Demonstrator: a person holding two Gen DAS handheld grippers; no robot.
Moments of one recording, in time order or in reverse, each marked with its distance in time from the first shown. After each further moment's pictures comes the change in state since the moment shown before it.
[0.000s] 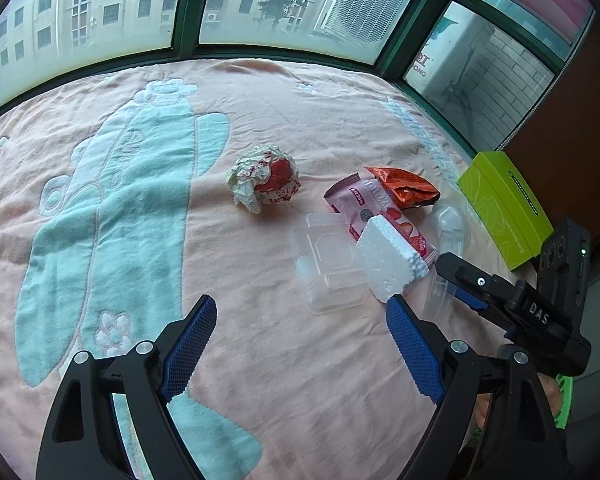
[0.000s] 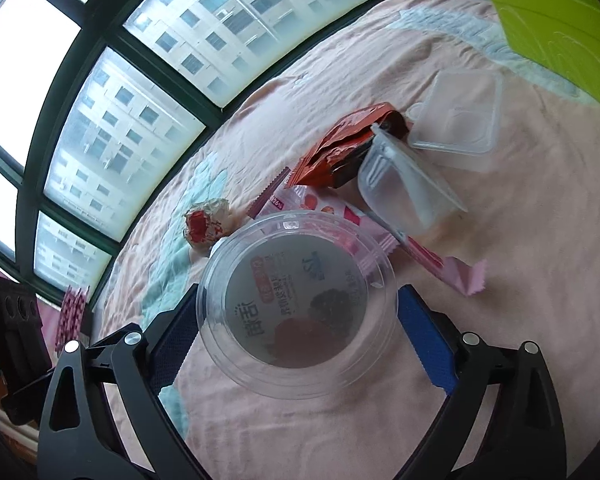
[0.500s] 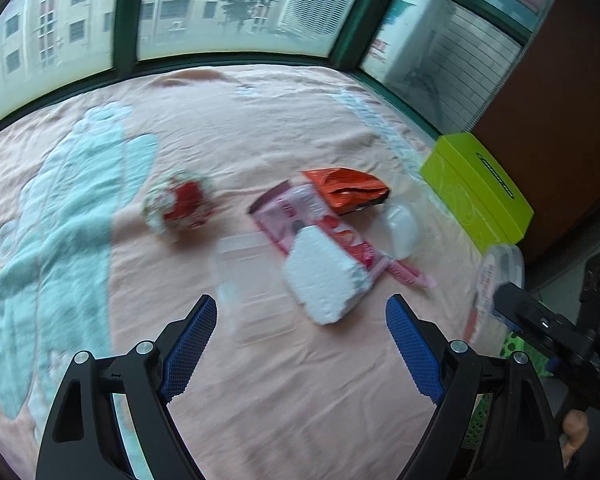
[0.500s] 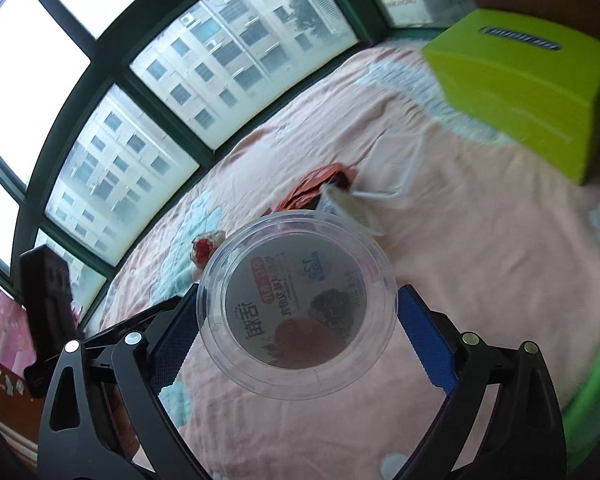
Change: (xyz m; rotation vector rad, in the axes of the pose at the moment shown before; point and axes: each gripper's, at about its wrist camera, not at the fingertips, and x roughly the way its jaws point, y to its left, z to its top) left arm 0.024 -0.059 0.018 0.111 0.010 -0.071; right arm -0.090 -0.005 -0.008 0.004 -0.147 -0.069
